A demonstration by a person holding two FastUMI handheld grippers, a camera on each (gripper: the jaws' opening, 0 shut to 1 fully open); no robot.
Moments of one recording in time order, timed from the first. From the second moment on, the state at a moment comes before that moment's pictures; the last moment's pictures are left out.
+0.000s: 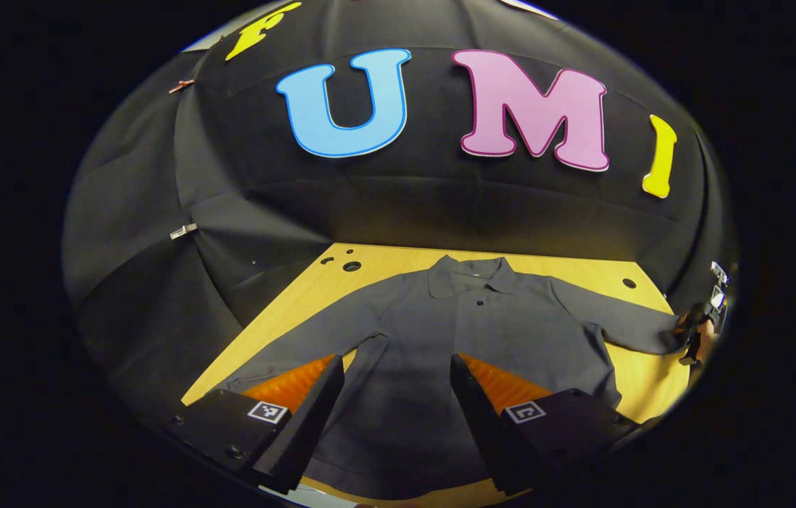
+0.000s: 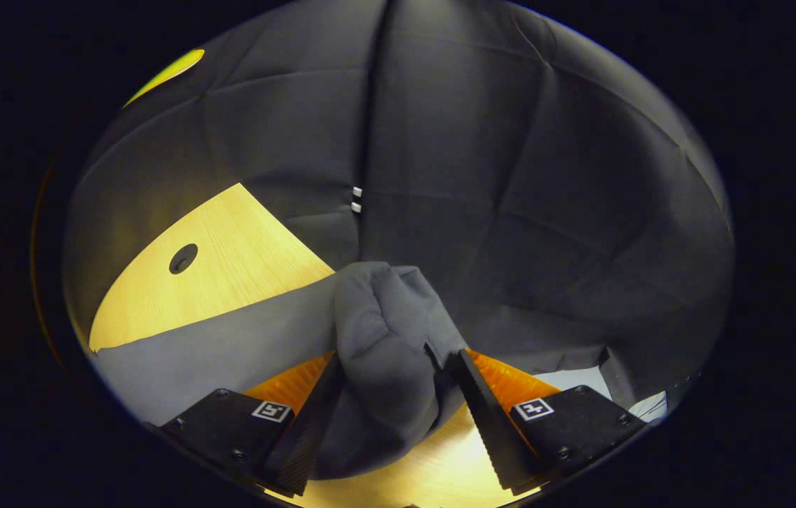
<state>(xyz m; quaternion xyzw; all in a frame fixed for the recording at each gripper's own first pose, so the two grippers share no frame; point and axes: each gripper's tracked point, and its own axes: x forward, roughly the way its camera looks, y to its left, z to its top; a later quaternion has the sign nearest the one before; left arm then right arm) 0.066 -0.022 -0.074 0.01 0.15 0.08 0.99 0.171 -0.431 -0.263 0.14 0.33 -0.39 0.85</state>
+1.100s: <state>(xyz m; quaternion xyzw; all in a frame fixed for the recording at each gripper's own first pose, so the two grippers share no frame) 0.052 0.049 -0.079 -0.01 0.16 0.09 0.98 0.222 -0.337 -0.147 0.11 0.26 -0.28 0.92</state>
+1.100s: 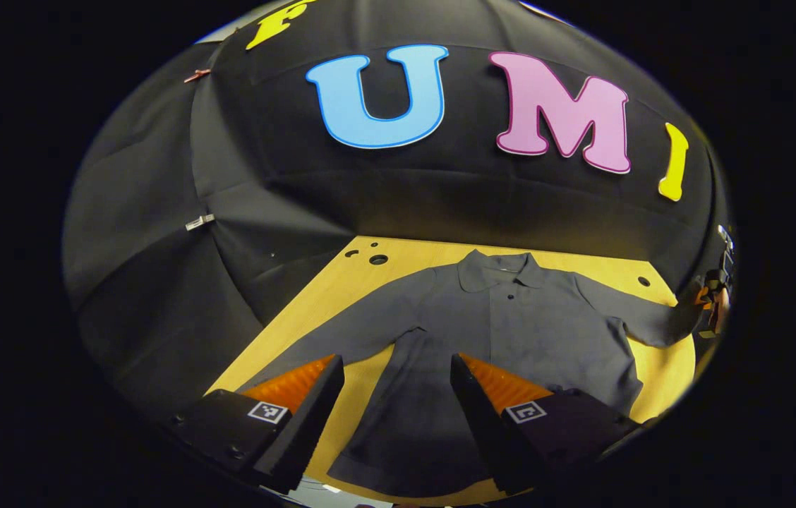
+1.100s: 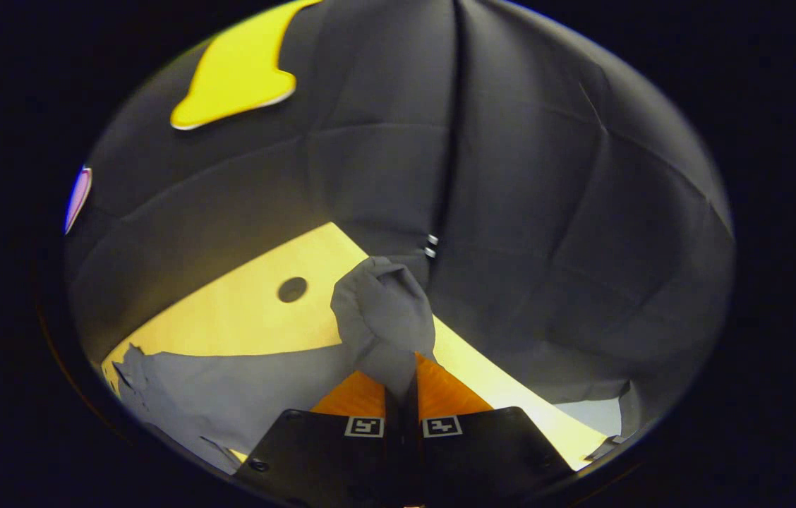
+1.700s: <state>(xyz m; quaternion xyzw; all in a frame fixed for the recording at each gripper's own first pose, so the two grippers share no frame) 0.011 0.141 -0.106 -0.08 0.15 0.15 0.97 0.254 -0.116 -0.003 0.03 0.21 -0.09 0.97</state>
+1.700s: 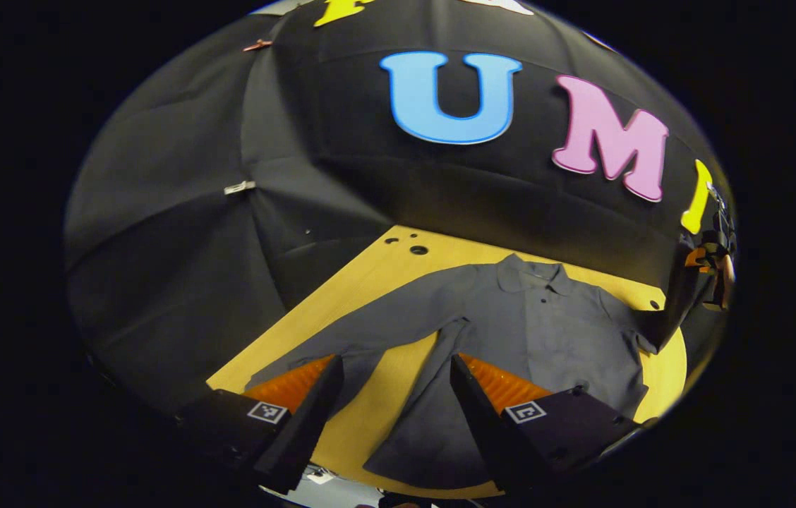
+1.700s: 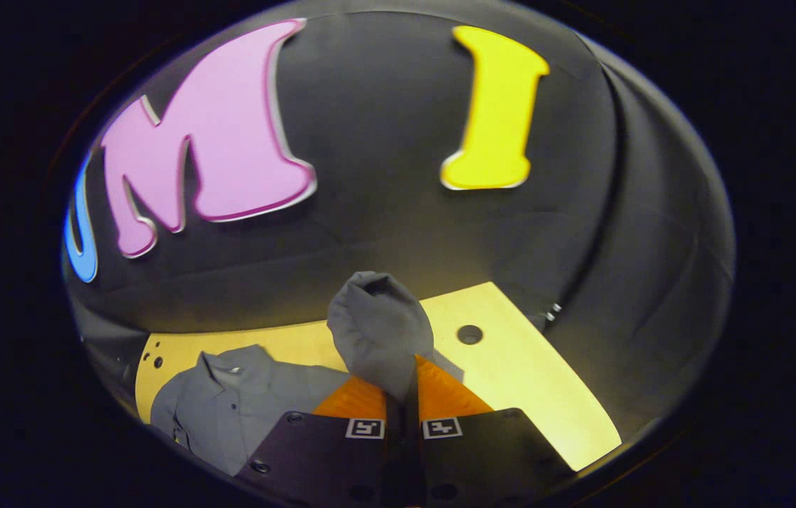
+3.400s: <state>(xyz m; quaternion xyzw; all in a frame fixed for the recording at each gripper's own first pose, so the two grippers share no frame) -0.033 0.289 -0.217 -0.18 0.19 0.30 0.92 0.157 0.341 -0.165 -0.14 0.30 0.27 0.90</state>
